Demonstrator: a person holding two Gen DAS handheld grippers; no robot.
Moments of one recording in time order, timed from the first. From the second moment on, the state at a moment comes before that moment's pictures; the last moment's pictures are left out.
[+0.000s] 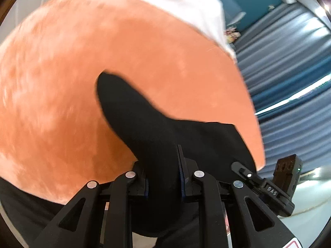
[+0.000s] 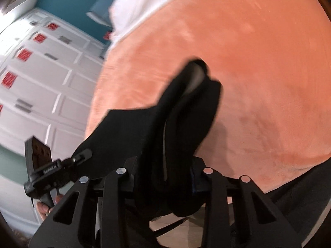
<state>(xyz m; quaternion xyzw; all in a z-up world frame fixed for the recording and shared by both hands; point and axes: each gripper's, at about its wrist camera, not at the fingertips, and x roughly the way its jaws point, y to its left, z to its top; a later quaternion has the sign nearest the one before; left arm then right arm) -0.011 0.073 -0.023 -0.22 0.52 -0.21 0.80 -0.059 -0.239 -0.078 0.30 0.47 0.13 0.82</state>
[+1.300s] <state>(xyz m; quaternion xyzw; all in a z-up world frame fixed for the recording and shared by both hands) 0.394 0.075 -0.202 -0.12 0.44 -0.10 0.88 0.366 -0.272 -0.221 0.29 0.40 0.10 0.86</state>
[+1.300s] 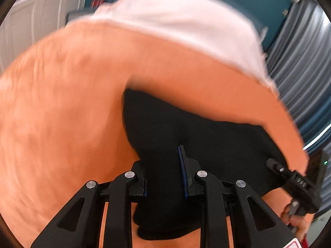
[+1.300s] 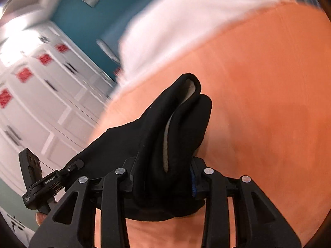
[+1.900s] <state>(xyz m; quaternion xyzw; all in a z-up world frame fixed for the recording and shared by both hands) 0.438 0.042 -0.108 -0.12 0.39 -0.07 0.91 0.413 -0.210 -0.134 0.24 0.34 0.16 0.90</state>
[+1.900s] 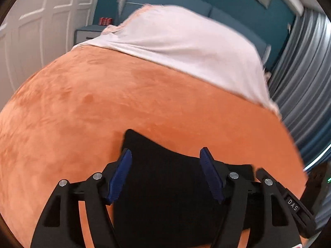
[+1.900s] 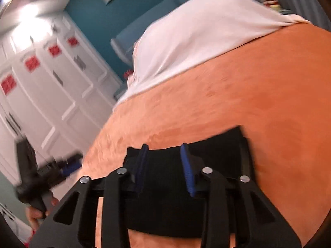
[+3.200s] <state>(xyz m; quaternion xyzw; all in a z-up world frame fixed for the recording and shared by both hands) 0.159 0.035 -0.094 0.04 0.48 0.02 0.87 0.114 -0.182 -0.106 0.15 0.40 0.01 0.90</state>
